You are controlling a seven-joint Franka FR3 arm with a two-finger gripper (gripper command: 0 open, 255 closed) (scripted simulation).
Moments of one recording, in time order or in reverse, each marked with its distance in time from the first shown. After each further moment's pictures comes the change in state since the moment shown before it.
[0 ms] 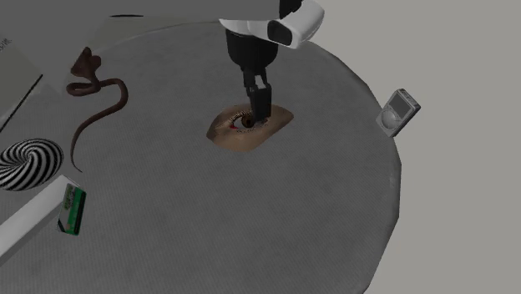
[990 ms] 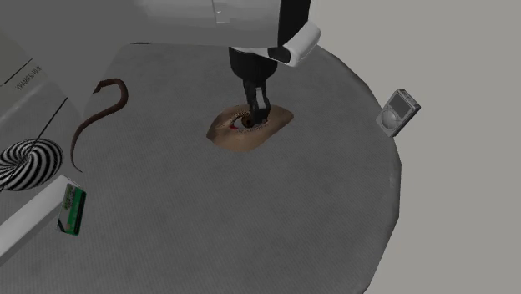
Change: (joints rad) arm -0.002 -0.014 -0.002 -0.075 0.003 0.063 -0.002
